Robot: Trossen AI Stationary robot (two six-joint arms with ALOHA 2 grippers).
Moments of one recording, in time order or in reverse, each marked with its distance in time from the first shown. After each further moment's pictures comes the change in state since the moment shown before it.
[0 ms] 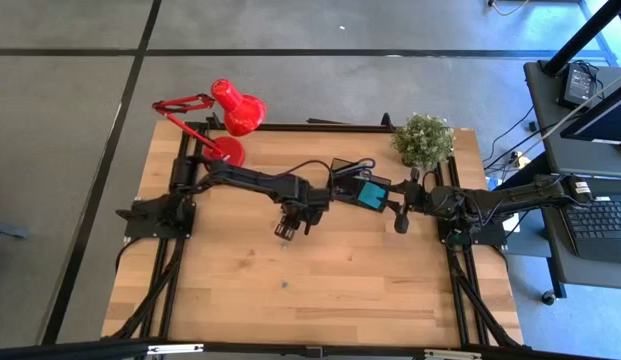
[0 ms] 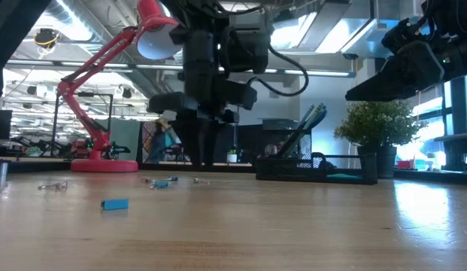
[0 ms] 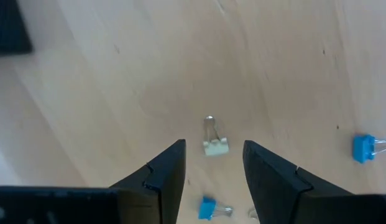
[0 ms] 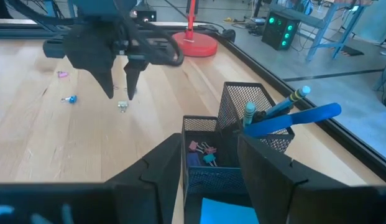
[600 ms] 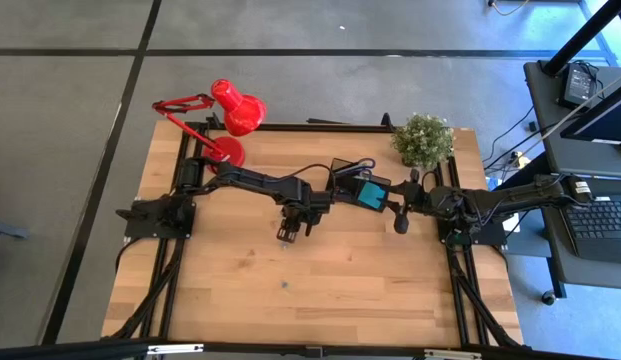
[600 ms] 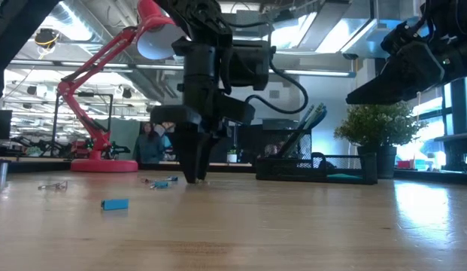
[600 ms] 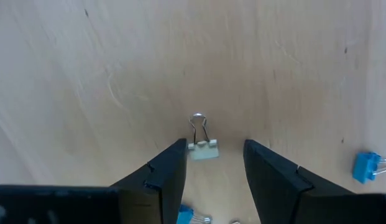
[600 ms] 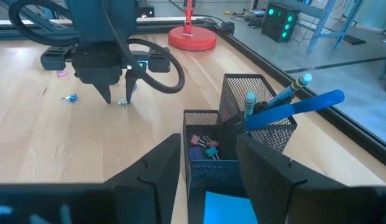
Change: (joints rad) left arm 0.004 0.056 -0.001 -0.013 0.037 -0.134; right arm 0.000 0.008 0.000 -0.017 0.000 0.049
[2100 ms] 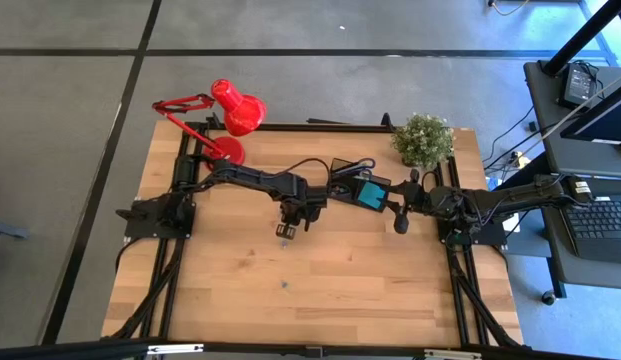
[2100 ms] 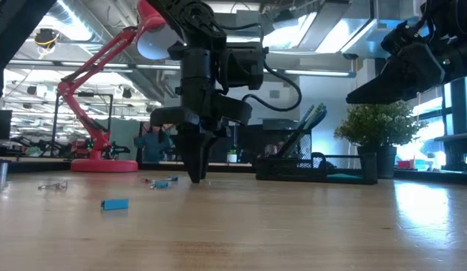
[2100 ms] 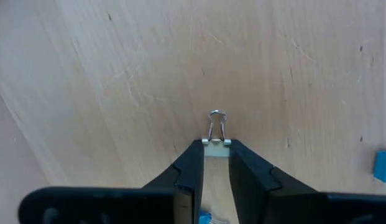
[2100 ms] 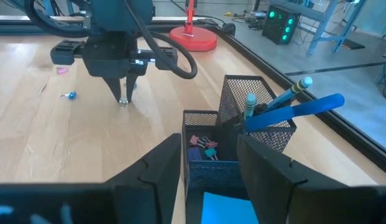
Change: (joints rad) left arm 0.027 -0.022 -0.069 0.094 0.025 0.053; right arm 0.000 0.000 0.000 0.002 0.000 -0.027
